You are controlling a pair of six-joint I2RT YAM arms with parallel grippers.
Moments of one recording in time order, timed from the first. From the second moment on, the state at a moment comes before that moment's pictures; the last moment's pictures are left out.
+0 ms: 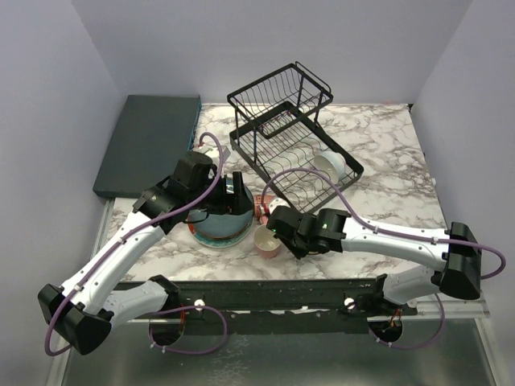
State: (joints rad) left arm -0.60 1.04 1.07 -0.71 0.21 -0.52; right arm 1.18 1.38 1.08 -0.87 0.29 0.34
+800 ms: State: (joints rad) left arm -0.59 1.03 1.14 -0.80 0.32 -0.49; right arm 1.26 1.15 1.00 -0.71 -0.08 -0.45
